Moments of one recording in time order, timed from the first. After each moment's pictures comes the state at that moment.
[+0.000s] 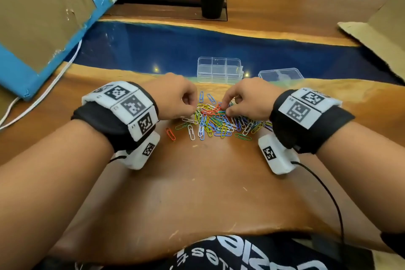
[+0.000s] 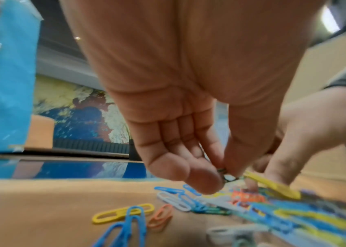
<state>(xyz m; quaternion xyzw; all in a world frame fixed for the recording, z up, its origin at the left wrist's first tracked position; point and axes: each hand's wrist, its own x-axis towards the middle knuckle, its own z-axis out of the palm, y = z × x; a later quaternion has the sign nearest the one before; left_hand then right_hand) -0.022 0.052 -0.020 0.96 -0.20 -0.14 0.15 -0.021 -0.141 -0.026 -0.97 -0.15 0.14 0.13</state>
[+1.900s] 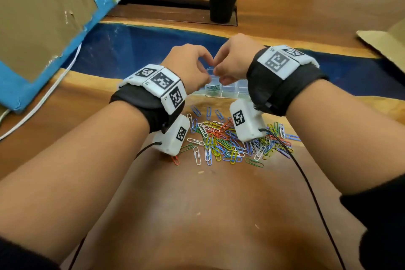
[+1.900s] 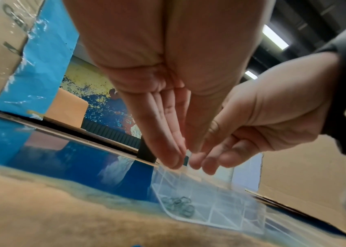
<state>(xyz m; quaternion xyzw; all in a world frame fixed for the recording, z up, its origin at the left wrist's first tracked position) 0.050 0.036 -0.017 0.94 -0.09 -0.02 0.33 0.075 -0.094 -0.001 -0.95 -0.02 0.12 0.28</state>
